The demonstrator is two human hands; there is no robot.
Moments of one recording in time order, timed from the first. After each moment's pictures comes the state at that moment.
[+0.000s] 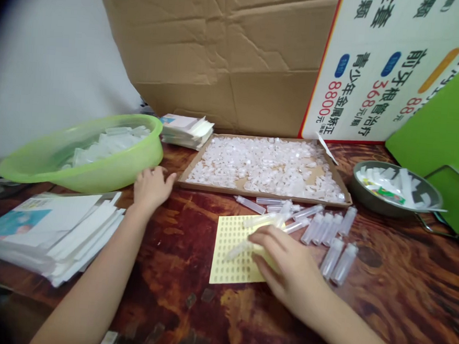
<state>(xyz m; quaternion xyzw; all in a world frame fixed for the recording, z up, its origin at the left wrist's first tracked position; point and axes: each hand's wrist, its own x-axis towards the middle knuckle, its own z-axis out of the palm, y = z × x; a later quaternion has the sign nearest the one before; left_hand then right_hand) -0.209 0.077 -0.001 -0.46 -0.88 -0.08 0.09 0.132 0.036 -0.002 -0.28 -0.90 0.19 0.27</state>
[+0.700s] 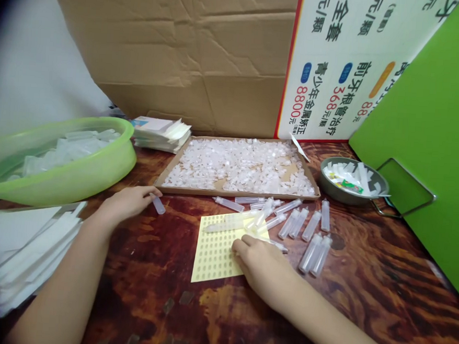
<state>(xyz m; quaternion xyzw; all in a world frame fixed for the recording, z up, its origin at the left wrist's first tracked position) -0.207 0.073 0.017 -0.55 -0.83 0.03 -0.12 0.128 0.037 -0.007 -0.37 -0.90 0.21 0.07</state>
